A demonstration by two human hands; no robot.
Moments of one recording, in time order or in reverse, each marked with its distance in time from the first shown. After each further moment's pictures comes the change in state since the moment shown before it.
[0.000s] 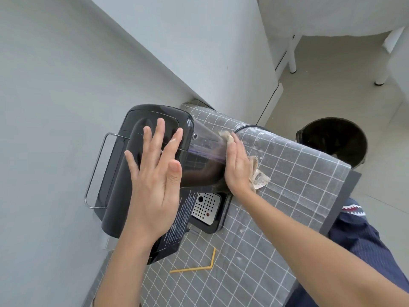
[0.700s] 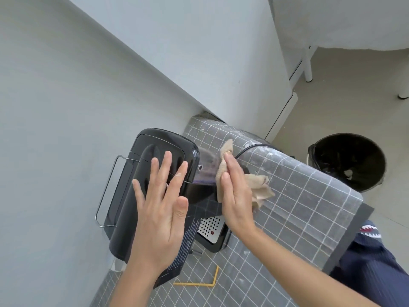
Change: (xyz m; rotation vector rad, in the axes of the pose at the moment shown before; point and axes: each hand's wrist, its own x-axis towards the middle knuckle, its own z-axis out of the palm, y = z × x) left_hand 0.002 0.005 -0.002 0.104 -0.030 -0.057; right_hand -0.027 -0.048 -0.011 0.126 -0.102 -0.109
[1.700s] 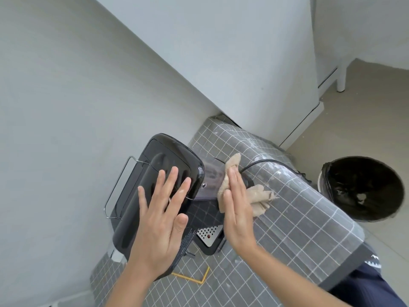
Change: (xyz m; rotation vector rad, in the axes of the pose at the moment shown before) left_hand 0.004 0.007 -0.003 0.094 -0.044 -0.085; right_hand 0.010 -0.010 -0.018 0.004 -0.260 0.044
